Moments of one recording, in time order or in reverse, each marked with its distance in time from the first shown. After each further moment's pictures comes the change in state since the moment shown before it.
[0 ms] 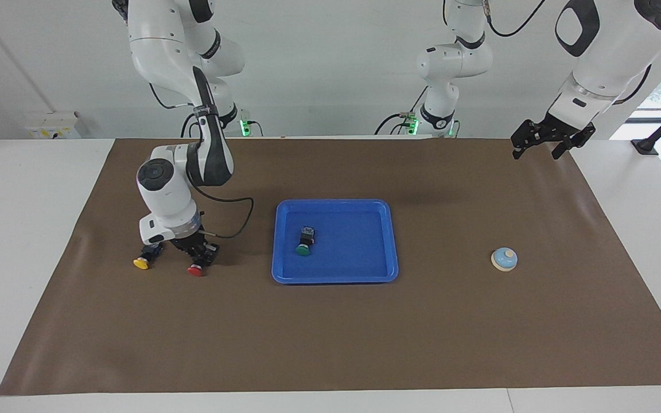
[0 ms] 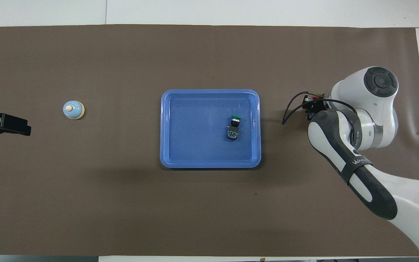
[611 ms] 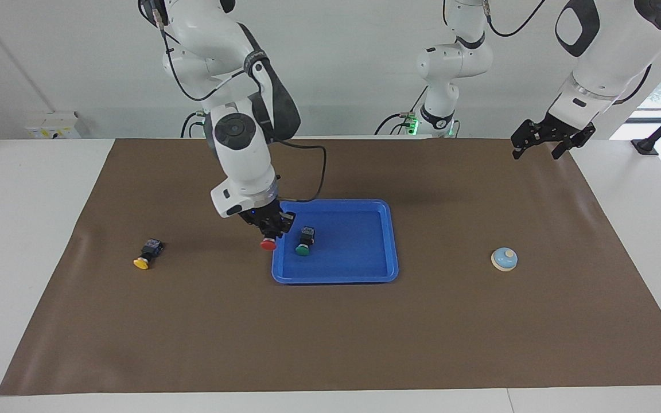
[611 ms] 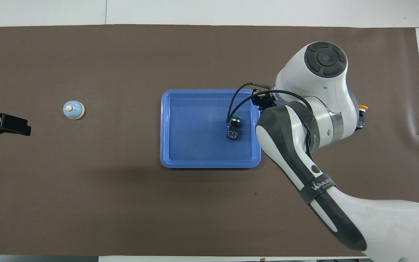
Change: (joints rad) left arm 0.000 0.000 0.000 0.000 0.000 0.000 0.000; right arm 0.283 0.001 0.012 0.277 0.096 -0.264 0.190
